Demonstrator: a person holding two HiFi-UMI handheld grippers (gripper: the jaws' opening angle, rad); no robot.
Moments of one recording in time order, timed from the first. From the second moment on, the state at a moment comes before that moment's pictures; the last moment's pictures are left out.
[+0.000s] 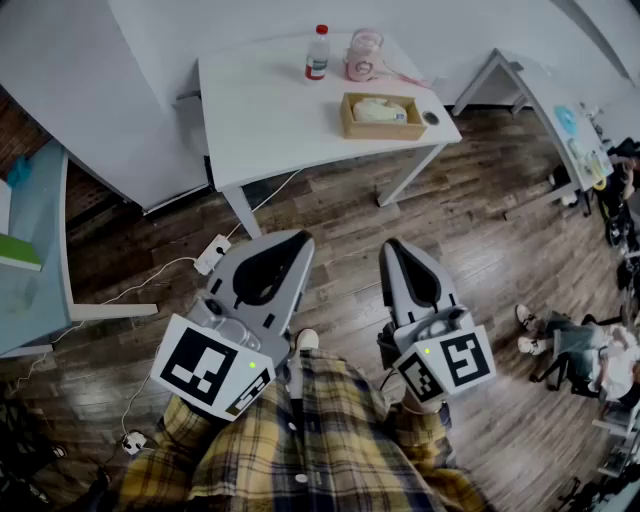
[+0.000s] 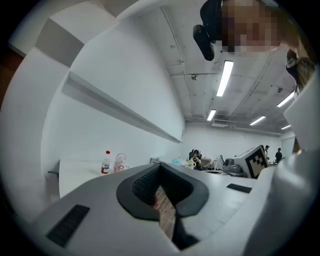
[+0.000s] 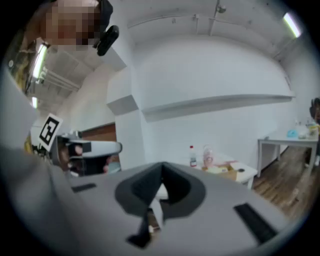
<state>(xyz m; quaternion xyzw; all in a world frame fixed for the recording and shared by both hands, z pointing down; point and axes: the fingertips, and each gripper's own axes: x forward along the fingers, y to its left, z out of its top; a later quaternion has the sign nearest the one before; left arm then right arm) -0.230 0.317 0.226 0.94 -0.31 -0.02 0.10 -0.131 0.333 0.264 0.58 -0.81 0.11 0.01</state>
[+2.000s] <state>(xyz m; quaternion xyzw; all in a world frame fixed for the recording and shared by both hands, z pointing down) -0.170 0.222 0.244 0.95 -0.29 -0.01 0.12 -0.058 0.263 0.274 0.61 -0.78 0.12 0.02</state>
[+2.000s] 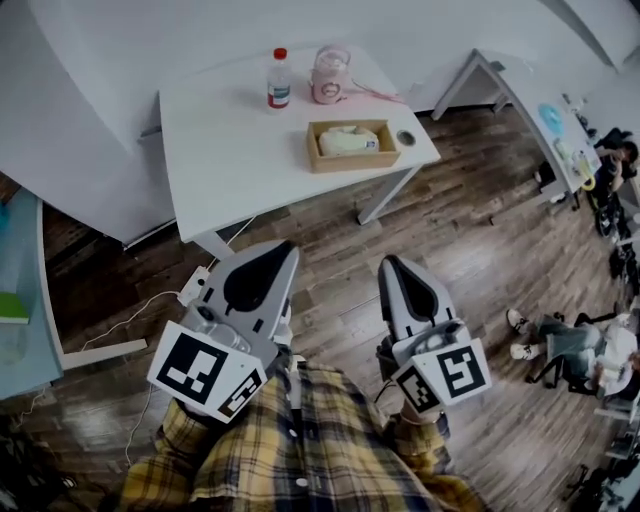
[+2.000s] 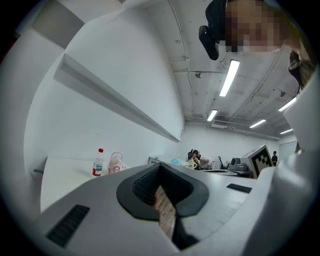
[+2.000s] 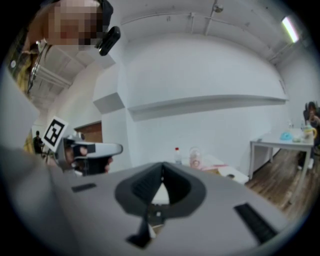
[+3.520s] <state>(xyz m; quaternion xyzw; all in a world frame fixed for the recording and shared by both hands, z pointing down) -0.084 0.018 0.274 0.96 -0.26 0.01 0.14 0.033 0.066 0.297 0.65 -0.75 0.14 0.02</state>
